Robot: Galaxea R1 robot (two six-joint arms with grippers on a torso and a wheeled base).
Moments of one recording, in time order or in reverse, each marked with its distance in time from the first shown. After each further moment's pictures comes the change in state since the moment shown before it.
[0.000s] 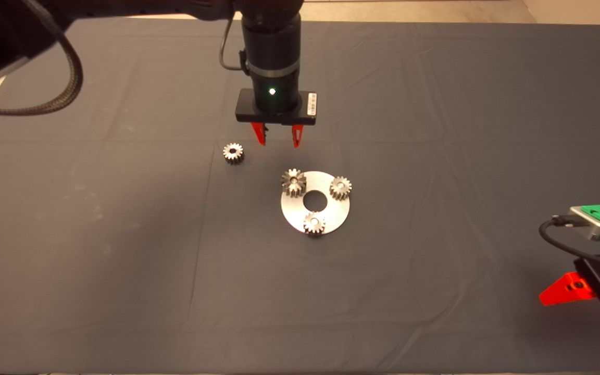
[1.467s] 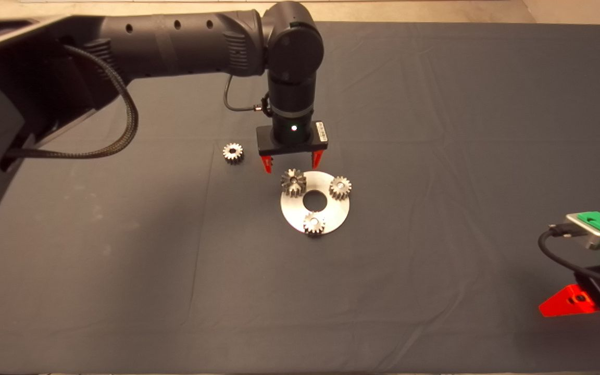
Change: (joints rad) left arm 0.126 0.076 -0.070 0.109 -0.003 -0.144; right arm 0.003 0.015 0.049 0.000 0.000 -0.003
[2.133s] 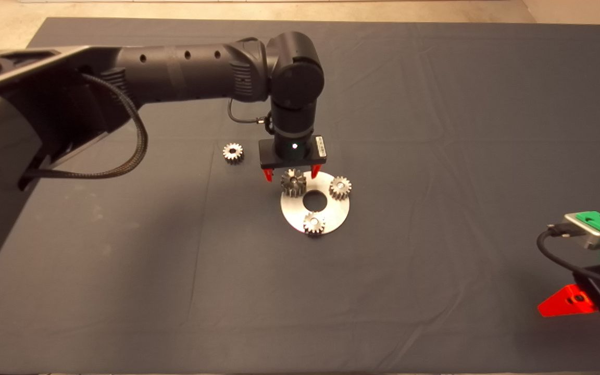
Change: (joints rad) left arm 0.080 0.000 0.018 0.129 0.000 -0.007; right arm 0.000 0.006 0.000 0.000 0.000 0.001
